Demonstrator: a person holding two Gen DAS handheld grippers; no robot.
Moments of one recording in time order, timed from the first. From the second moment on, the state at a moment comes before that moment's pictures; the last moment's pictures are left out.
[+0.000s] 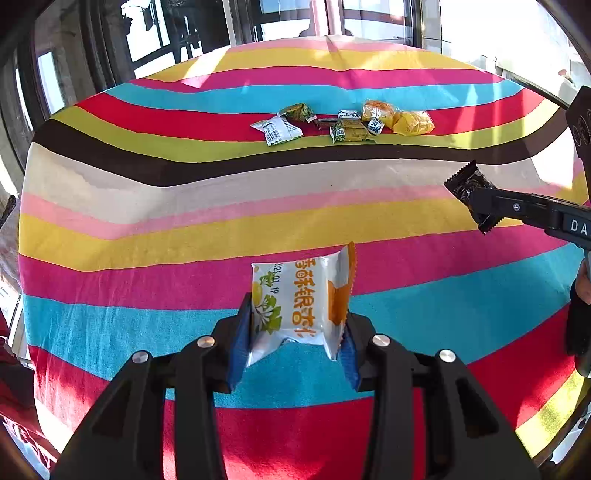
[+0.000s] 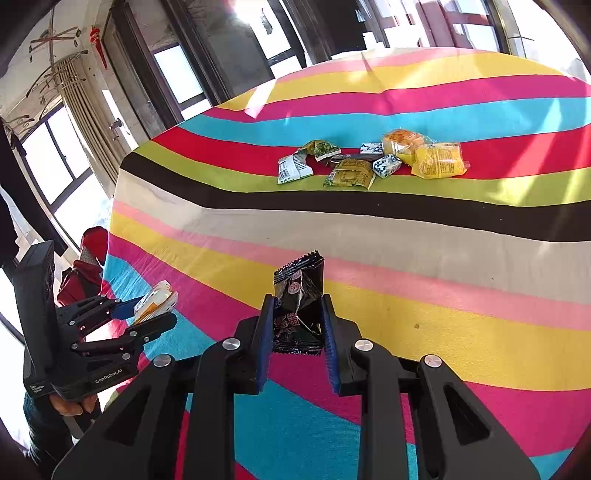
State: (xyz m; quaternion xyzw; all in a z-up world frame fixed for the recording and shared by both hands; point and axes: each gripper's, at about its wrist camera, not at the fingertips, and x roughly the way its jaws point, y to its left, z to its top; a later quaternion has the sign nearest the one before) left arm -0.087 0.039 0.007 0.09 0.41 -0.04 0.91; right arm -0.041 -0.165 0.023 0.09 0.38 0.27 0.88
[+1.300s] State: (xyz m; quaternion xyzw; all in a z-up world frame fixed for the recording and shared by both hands) left arm -0.261 0.208 0.004 -0.01 0.41 0.13 0.90; right arm -0.190 0.059 0.031 -0.09 0.39 0.51 0.76
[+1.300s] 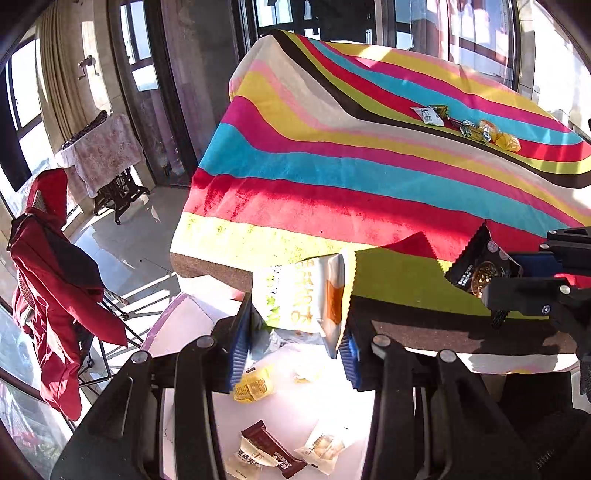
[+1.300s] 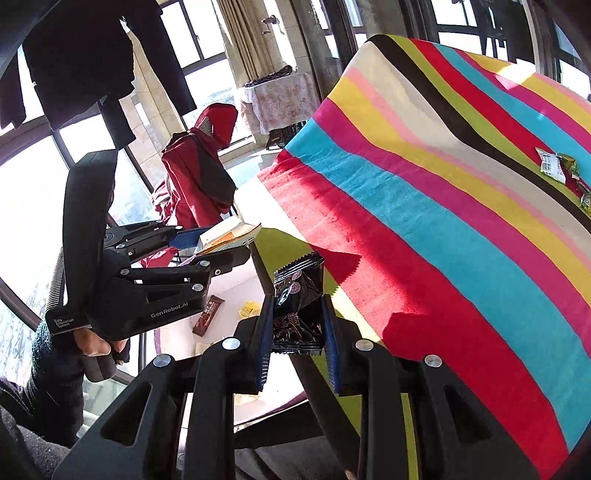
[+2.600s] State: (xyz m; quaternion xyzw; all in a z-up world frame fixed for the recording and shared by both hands) left arm 0.031 0.094 0.013 -0.06 0.39 0.04 0.92; right arm 0.046 -0.143 0.064 0.15 0.41 0.28 0.85
